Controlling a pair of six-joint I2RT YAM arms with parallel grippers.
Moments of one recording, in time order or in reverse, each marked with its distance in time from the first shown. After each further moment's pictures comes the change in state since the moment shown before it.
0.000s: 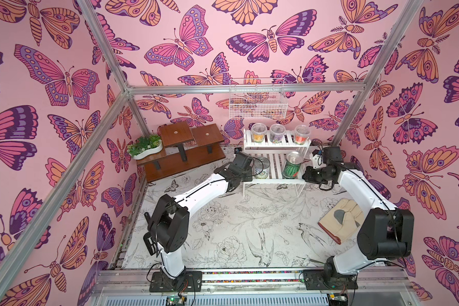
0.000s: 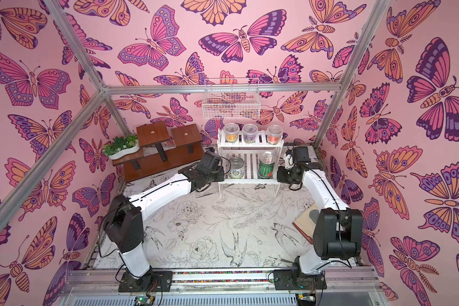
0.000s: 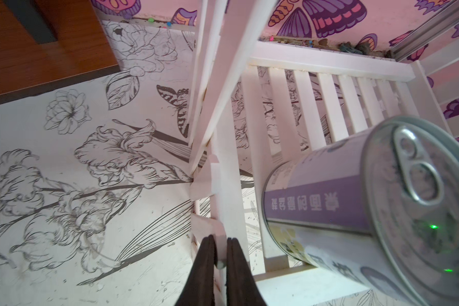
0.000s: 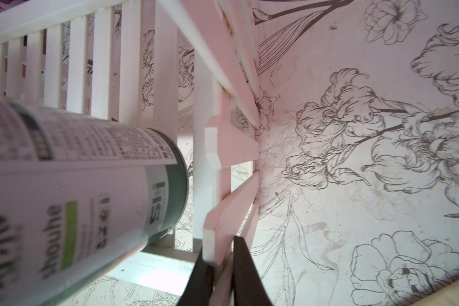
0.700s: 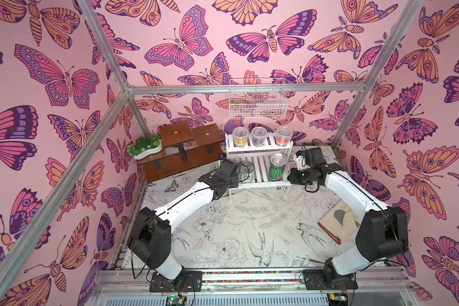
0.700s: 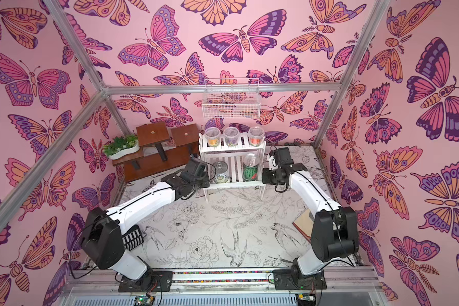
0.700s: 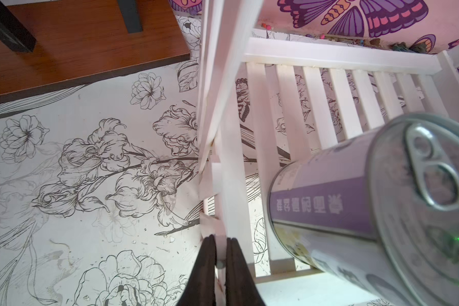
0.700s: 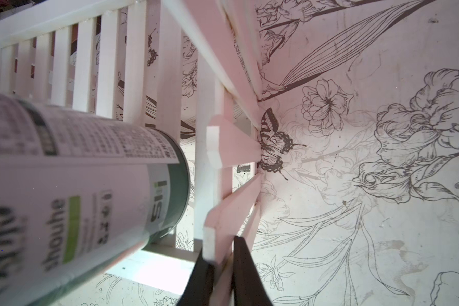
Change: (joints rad) left arm 0.063 -0.198 -0.211 -0.031 -0.075 0.001; right arm 0.189 -0.001 -0.018 0.058 0.040 0.087
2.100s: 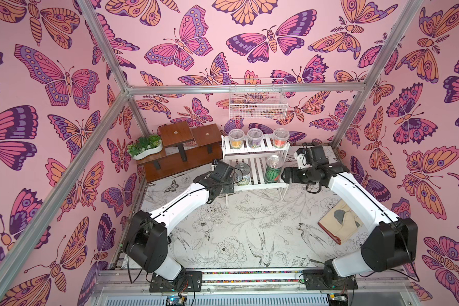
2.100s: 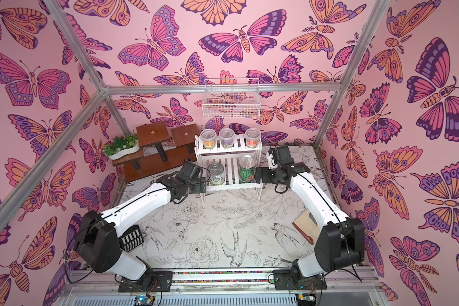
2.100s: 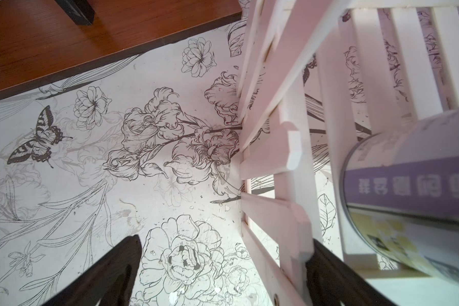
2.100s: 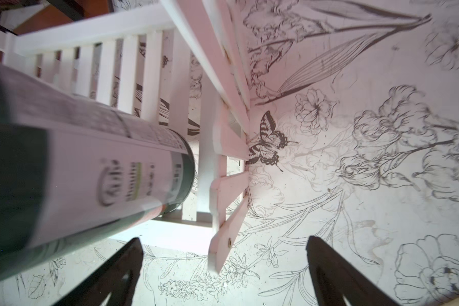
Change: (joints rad) left arm 0.029 -0.049 -0.028 -0.171 -0.063 0.049; right arm 0.038 -0.109 0.079 -0.123 0.081 -0.015
